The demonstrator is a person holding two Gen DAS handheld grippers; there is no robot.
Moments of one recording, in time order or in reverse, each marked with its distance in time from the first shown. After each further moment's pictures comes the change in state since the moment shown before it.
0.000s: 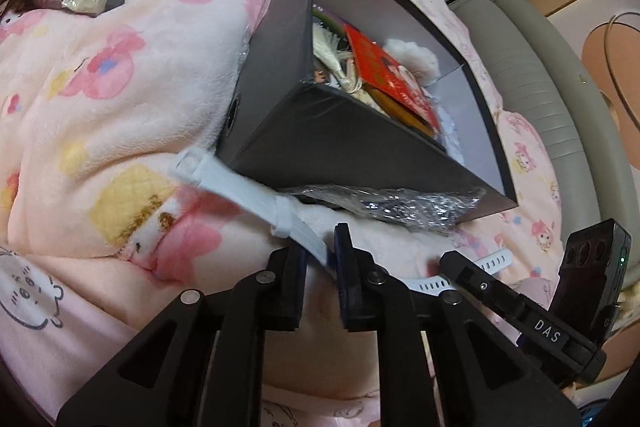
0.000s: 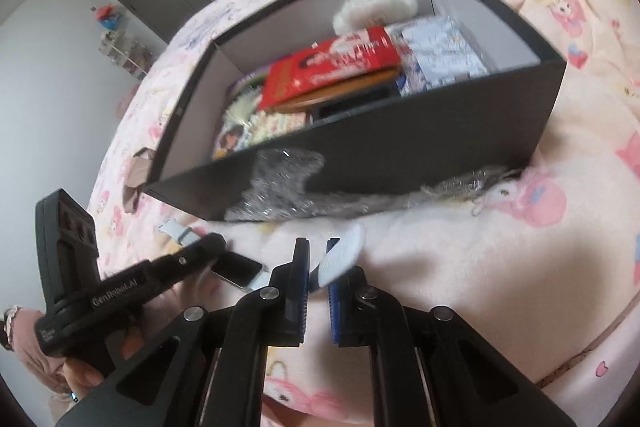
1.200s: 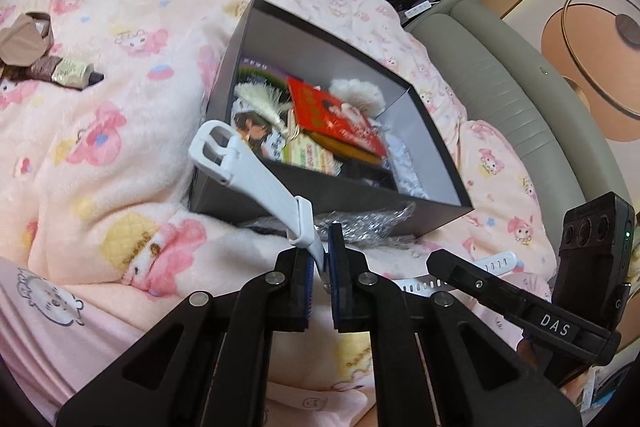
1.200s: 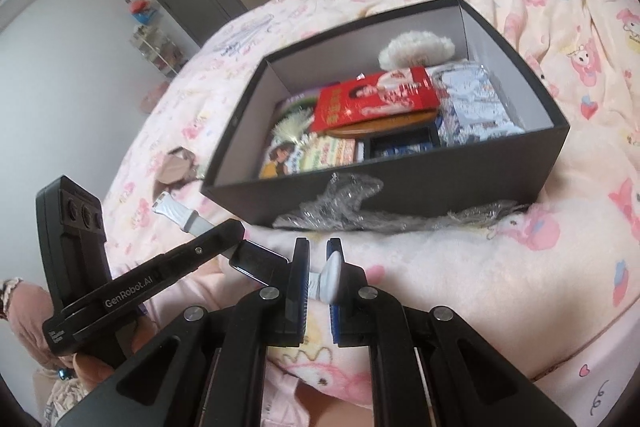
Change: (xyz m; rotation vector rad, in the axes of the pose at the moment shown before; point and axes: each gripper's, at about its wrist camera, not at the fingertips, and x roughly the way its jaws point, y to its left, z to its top) left arm -0.048 -0.033 -0.001 0.140 -0.154 -0.071; right arm -0.039 0.031 0.006 -0.110 -0.074 0.066
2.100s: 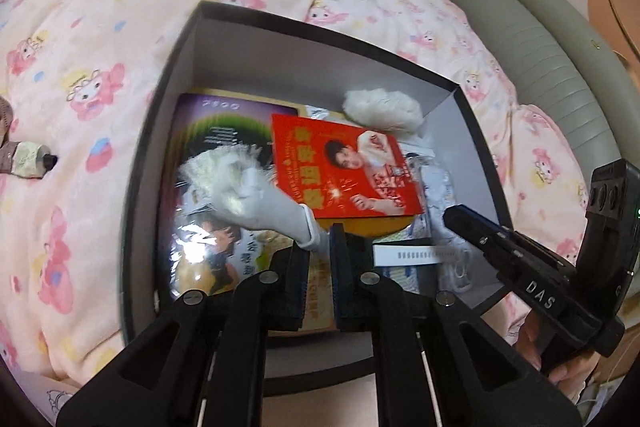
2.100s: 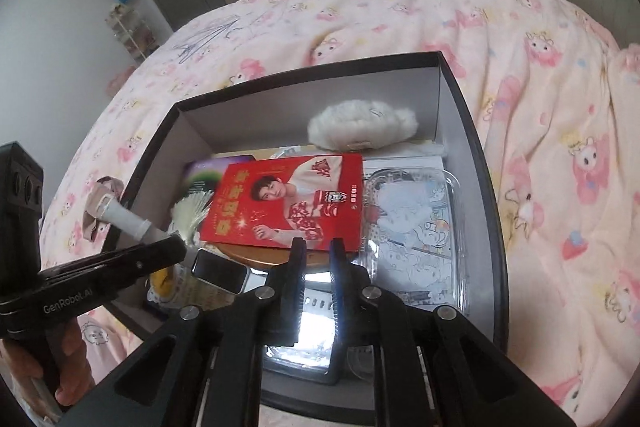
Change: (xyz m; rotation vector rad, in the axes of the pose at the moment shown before) left arm 0.098 -0.029 0.087 0.043 0.155 0.194; right arm 0.061 -0.064 0.114 -0.105 0.016 -0.151
